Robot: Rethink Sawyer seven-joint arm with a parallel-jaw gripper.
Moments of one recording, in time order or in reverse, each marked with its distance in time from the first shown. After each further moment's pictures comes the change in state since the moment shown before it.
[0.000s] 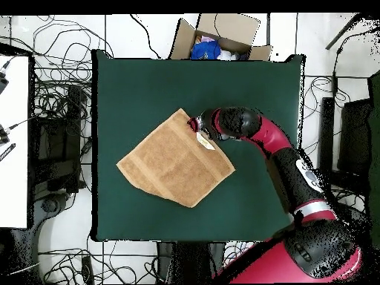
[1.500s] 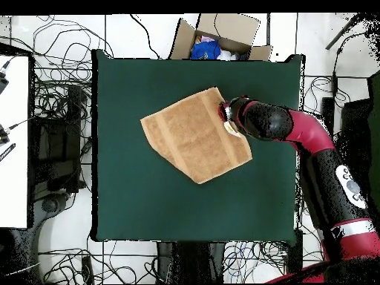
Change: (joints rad) arm -0.119 -0.207 0.103 0.079 -0.225 -0.141 0.000
